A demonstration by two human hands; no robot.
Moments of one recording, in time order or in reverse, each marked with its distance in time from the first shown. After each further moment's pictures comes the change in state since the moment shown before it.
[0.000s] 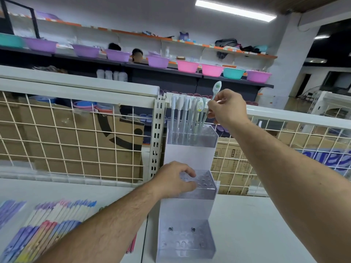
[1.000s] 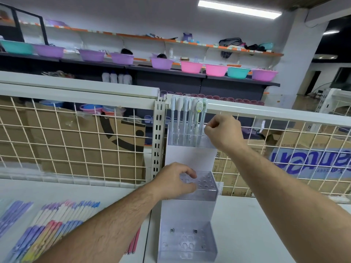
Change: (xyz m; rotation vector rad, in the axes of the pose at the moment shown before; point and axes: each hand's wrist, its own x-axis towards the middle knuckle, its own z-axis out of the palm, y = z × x) left_hand 0.001 0.000 0.002 0.010 0.014 0.041; right_hand -0.030 0.039 0.012 -0.265 -0.082 -0.051
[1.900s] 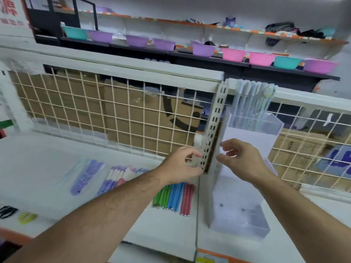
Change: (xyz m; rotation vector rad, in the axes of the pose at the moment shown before) left_hand -0.099 -0.069 -0.074 -0.030 0.190 -0.068; right_hand -0.119 -0.031 0.075 0.060 -0.321 -0.065
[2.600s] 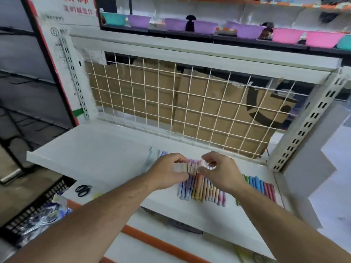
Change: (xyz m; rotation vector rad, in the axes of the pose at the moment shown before) left_hand -0.129 -0.174 -0.197 0.039 0.034 -0.254; right_hand -0.029 -0.170 0.248 0.016 -0.287 -0.075
